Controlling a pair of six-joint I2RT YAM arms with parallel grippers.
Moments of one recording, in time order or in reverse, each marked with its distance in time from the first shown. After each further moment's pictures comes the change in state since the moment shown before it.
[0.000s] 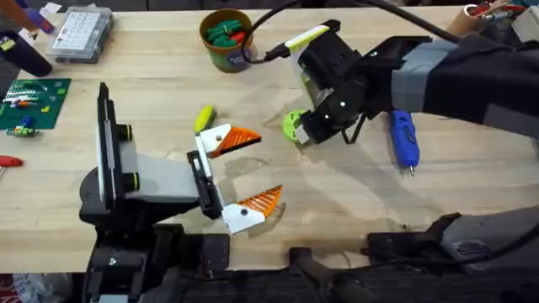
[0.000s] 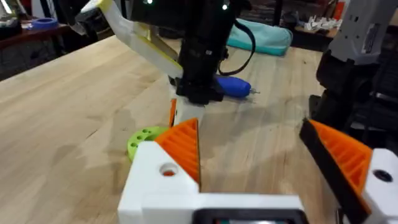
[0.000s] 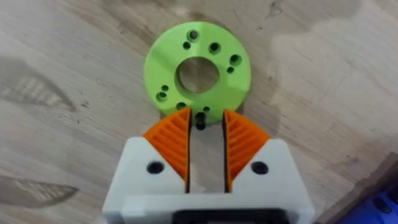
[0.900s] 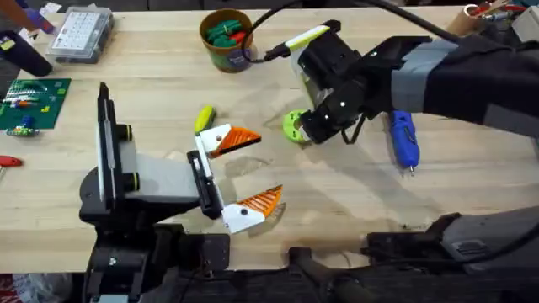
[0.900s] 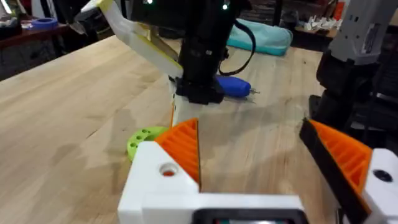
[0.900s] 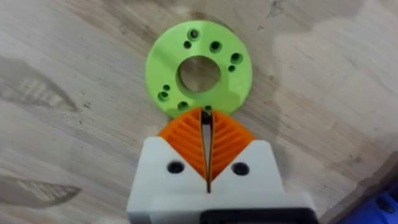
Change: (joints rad) left arm 0.000 0.000 0.000 0.000 0.000 0.000; right arm 0.000 0.000 0.000 0.000 -0.004 0.003
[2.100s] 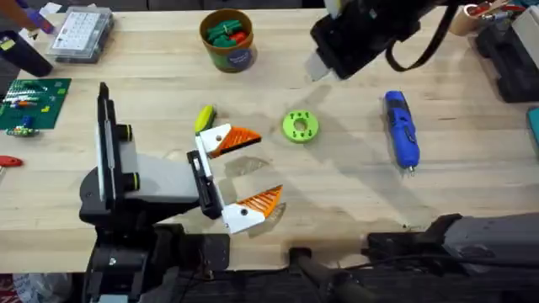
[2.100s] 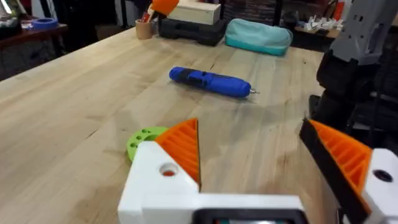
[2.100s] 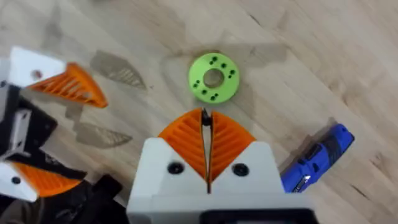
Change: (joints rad) left arm 0.000 0.000 0.000 0.000 0.000 0.000; right arm 0.042 -0.046 0.712 -0.607 0.019 -0.079
